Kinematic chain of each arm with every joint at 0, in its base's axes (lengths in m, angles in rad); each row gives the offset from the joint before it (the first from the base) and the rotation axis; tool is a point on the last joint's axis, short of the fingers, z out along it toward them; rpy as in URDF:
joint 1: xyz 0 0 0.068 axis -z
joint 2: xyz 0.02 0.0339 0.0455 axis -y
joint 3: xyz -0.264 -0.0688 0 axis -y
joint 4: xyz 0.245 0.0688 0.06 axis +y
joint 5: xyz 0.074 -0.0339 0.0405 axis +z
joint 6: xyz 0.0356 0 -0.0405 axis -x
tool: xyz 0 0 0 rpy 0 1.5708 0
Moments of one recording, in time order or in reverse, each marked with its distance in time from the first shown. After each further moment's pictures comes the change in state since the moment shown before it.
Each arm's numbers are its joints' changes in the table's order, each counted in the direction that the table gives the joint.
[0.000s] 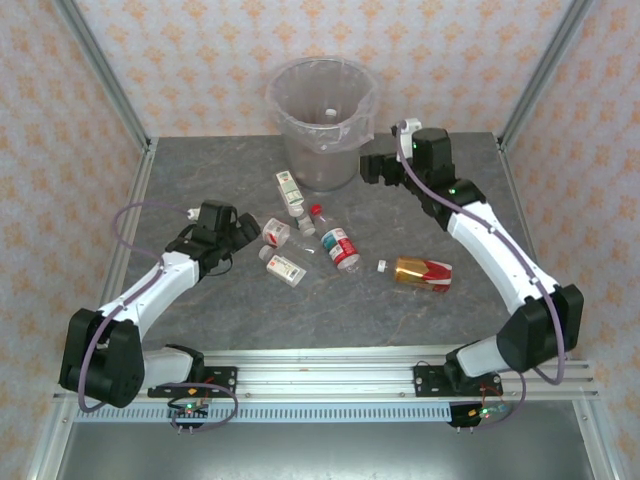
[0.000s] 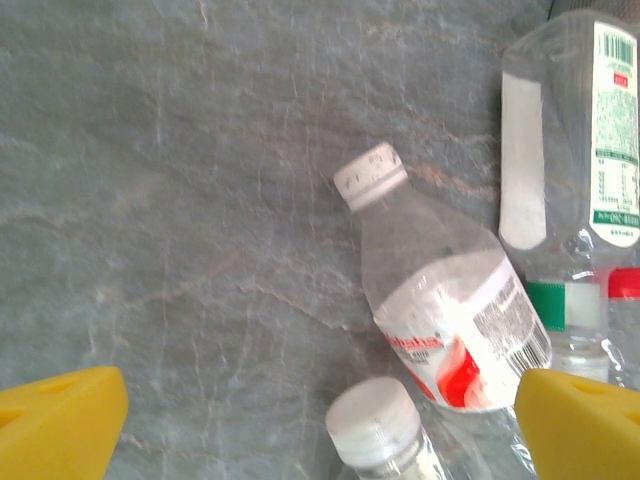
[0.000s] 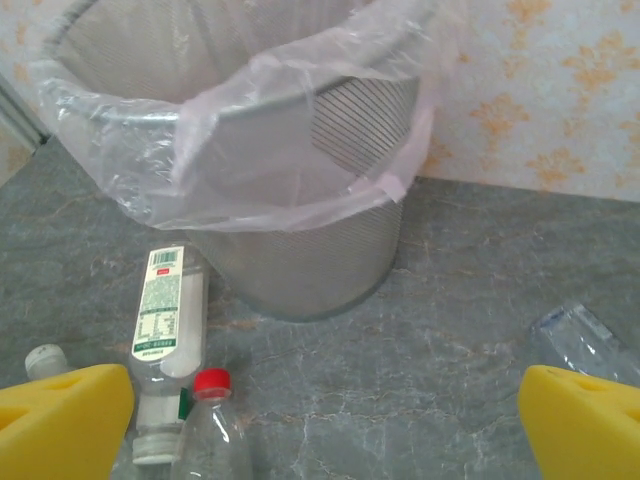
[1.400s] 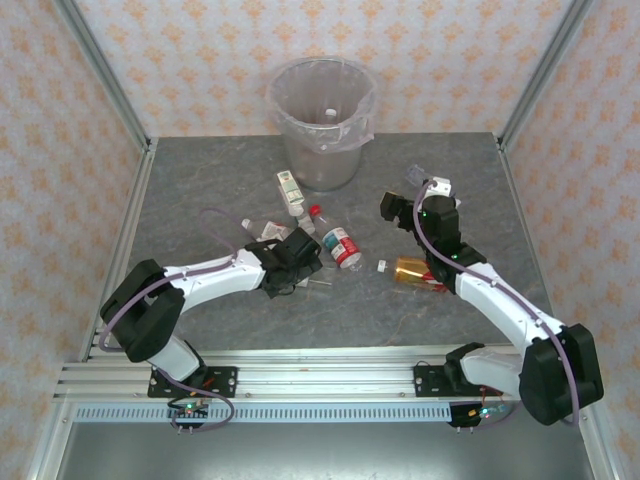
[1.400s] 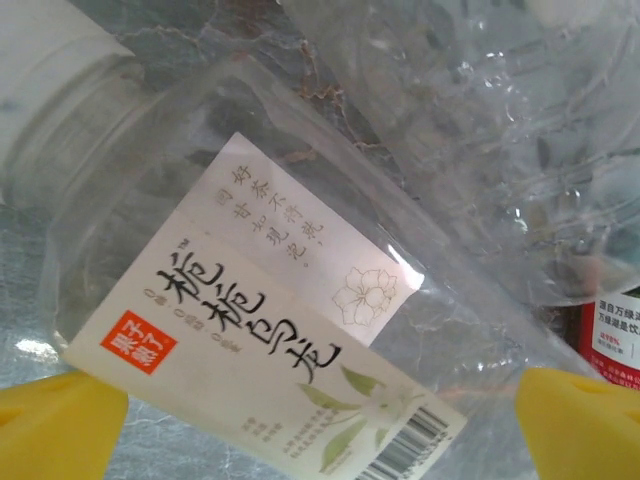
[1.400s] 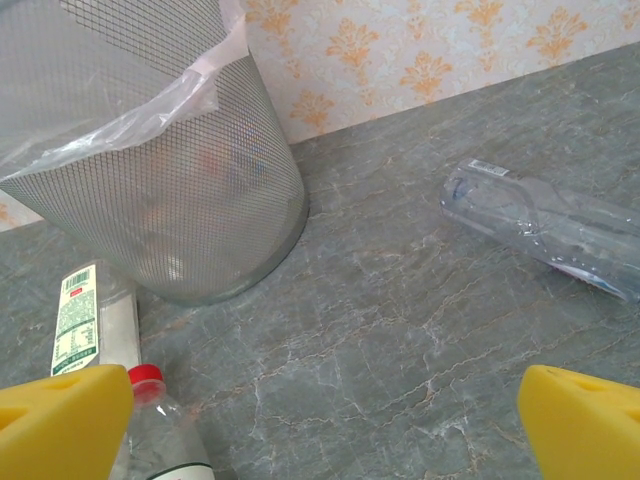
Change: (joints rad) left arm 0.510 -0.316 0.165 0.149 0.089 0.500; right arm -0.002 0.251 -0.575 -0.389 -0.205 -0.292
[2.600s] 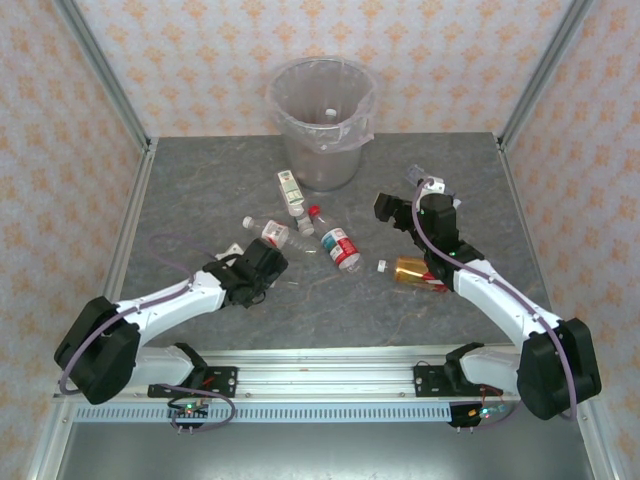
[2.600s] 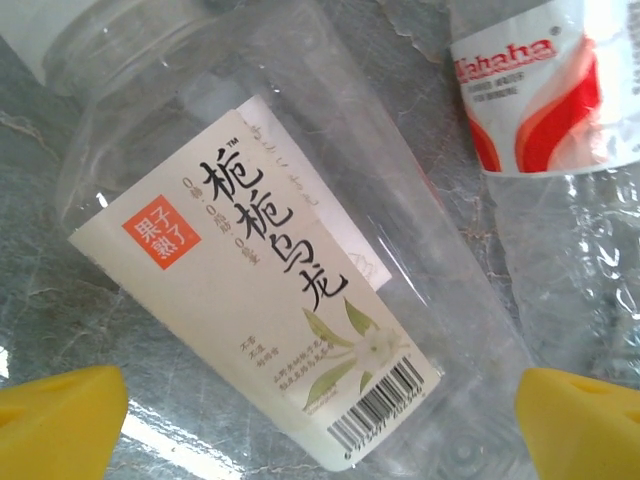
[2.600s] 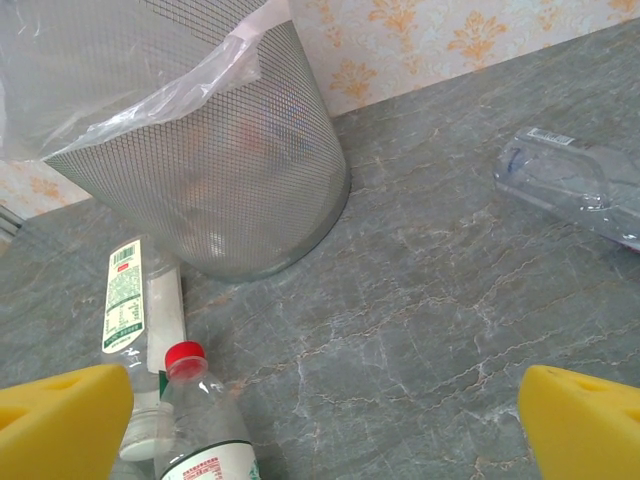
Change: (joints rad) left arm -0.126 0.292 -0.279 -0.075 0.044 0.122; right arm 0.000 -0.027 0.014 0.000 0.102 -0.040
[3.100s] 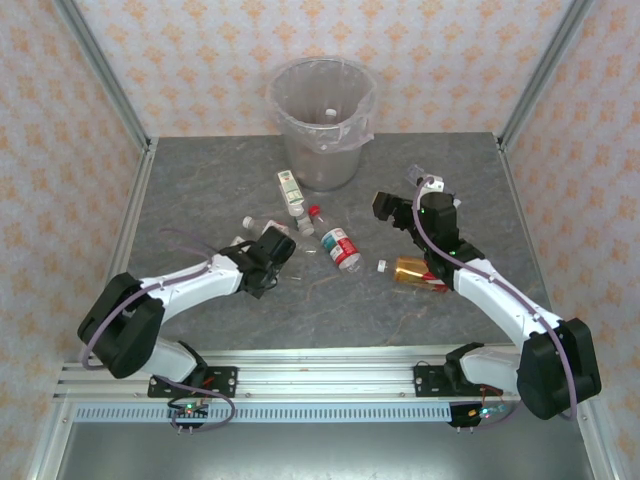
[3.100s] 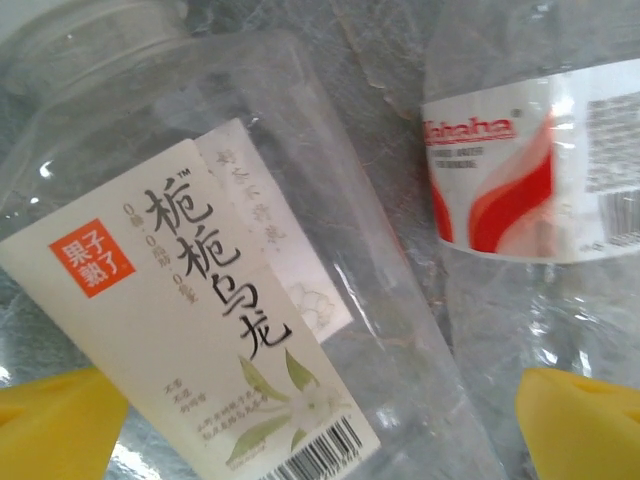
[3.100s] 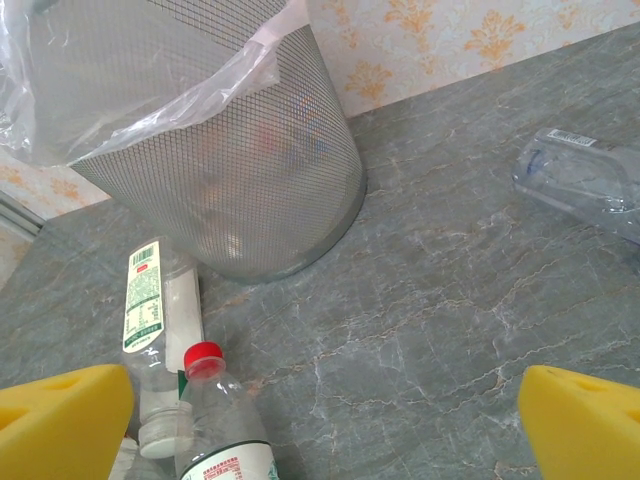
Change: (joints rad) left arm -0.005 -0.177 0.145 0.026 0.057 0.168; right arm 0.000 -0.001 0.011 0.000 0.024 -0.008
